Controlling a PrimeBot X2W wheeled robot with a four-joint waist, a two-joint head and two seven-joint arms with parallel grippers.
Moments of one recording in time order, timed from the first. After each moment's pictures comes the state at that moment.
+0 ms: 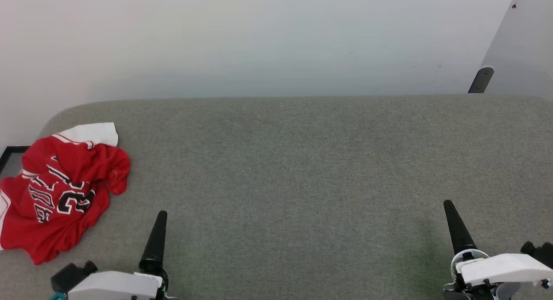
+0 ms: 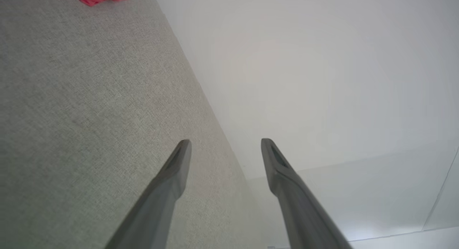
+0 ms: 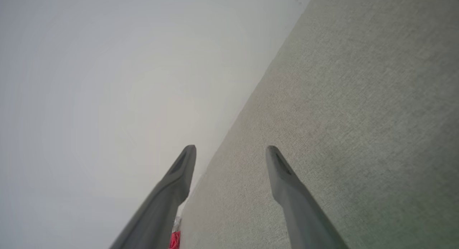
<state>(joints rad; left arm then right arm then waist) -0.02 0.13 -0.01 0.16 -1.36 -0.06 -0.04 -0.10 -0.08 0.02 0.31 1.23 0.13 -0.04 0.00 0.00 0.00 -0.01</state>
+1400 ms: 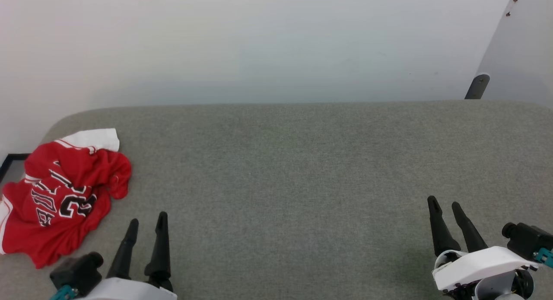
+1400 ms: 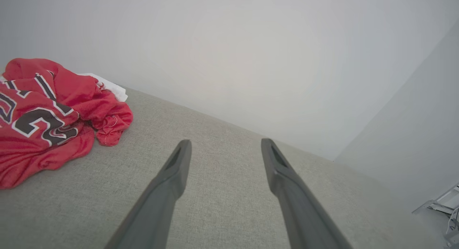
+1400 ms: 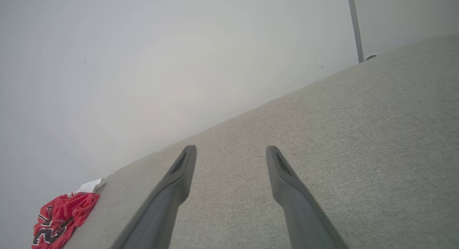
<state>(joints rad) 0.04 0.20 -0.06 0.05 -0.64 -0.01 -0.17 -0.12 -0.09 0.04 0.28 0.63 0.13 -0.11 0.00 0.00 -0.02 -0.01</state>
